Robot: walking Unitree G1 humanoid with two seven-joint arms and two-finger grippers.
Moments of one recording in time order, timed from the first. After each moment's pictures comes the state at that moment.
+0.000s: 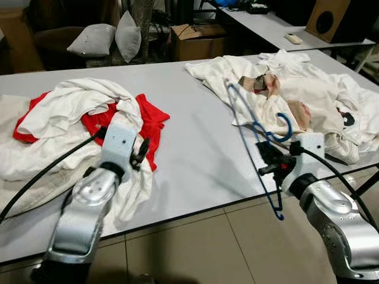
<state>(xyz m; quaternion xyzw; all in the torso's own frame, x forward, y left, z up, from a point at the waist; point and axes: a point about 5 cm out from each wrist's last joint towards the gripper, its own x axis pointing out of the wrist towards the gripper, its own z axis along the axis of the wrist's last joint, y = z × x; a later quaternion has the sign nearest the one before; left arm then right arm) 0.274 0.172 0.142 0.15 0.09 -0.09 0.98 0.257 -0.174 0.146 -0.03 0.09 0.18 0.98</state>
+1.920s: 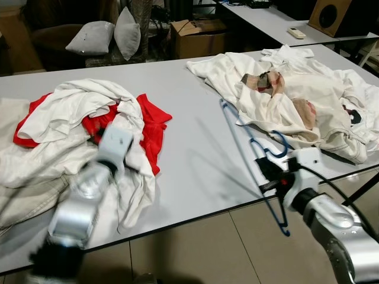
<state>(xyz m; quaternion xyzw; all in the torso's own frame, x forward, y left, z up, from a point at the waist) 0.305 0.192 0.153 0.21 0.06 -0.11 0.97 0.242 -0.184 0.127 -0.05 0.12 0.16 0.98</state>
